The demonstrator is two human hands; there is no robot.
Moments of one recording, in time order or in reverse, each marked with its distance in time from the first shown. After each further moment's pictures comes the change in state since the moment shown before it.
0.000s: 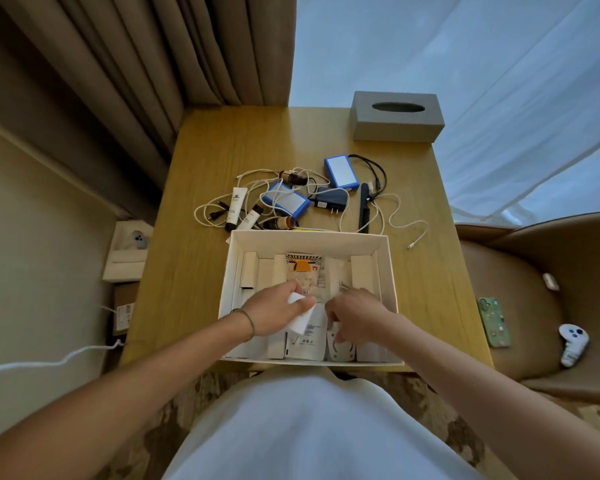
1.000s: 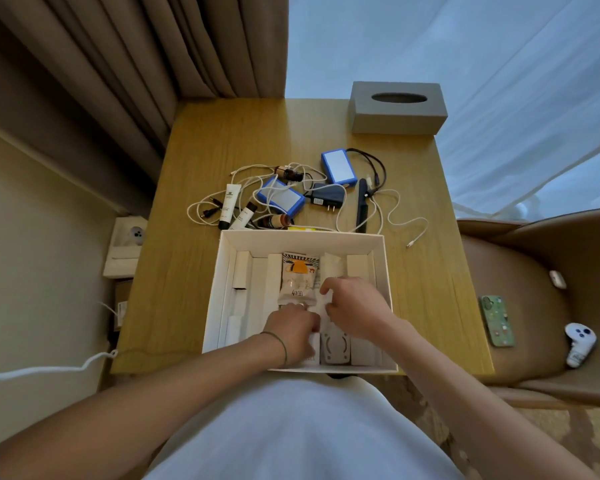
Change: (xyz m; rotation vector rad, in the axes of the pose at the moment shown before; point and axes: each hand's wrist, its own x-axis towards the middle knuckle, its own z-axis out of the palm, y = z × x) left_hand 0.029 -0.002 0.070 0.580 -0.038 0.068; right_hand -0.005 0.010 -0.005 0.342 0.284 0.093
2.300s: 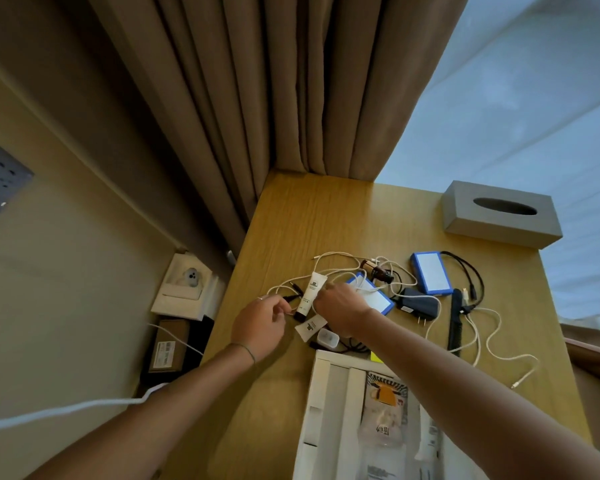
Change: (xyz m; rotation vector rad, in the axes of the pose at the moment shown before) left_hand 0.029 -0.228 -0.133 -0.561 0.634 -0.330; right_hand 0.256 -0.144 -0.030 -0.859 -0.097 -0.562
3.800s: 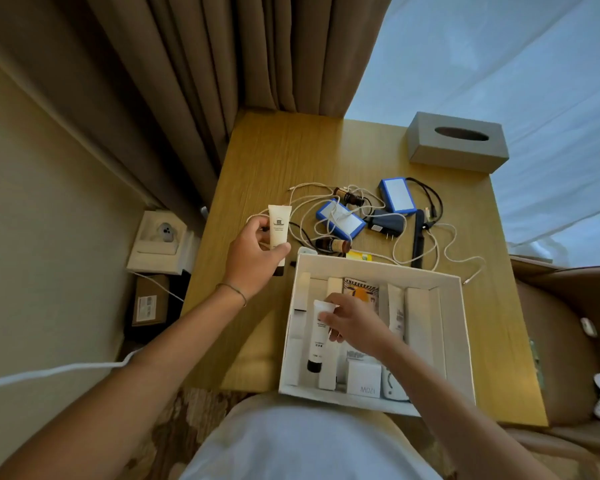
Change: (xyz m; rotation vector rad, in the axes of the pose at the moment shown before) left_hand -0.077 0.041 -0.016 -0.496 0.074 0.019; right_hand -0.172 -0.118 0.040 1.455 0.040 0.541
